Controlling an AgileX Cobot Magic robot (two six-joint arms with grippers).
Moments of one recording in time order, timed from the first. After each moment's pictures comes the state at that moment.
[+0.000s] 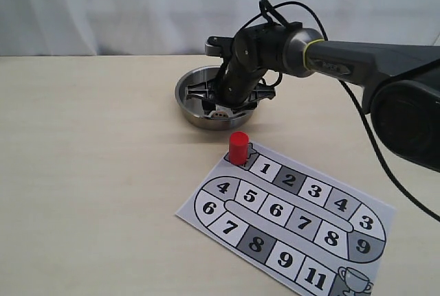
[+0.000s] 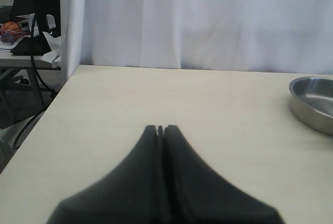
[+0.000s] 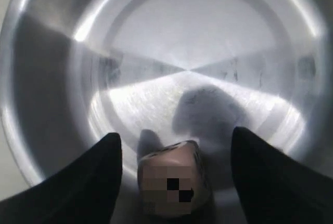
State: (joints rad) left arm 0.02 0.00 0.00 0.04 0.24 -0.06; right arm 0.46 2.40 -1.95 -0.01 0.71 0.36
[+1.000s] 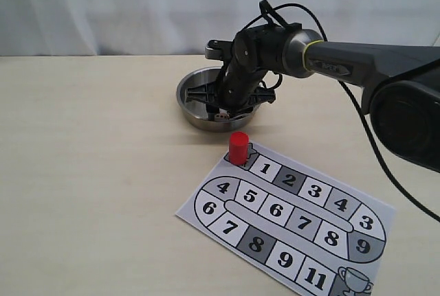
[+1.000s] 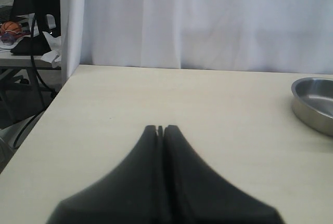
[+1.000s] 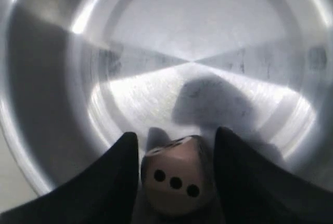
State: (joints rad) left arm 0.02 0.00 0.00 0.04 0.24 -0.06; right arm 0.46 2.41 -1.95 0.01 0.74 0.36
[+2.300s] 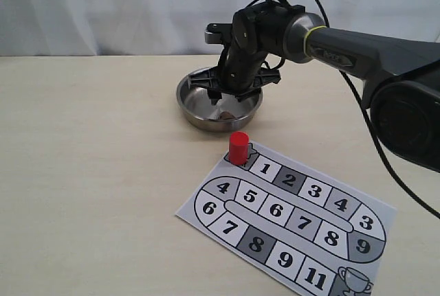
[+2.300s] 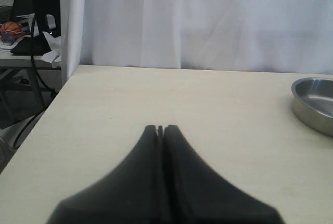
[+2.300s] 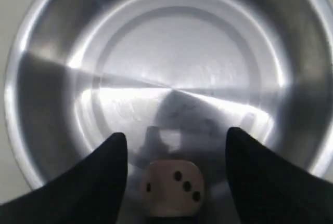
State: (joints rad) left arm 0.02 0.00 0.00 0.04 0.24 -0.06; right arm 0.46 2.41 -2.06 -0.09 0.86 0.36
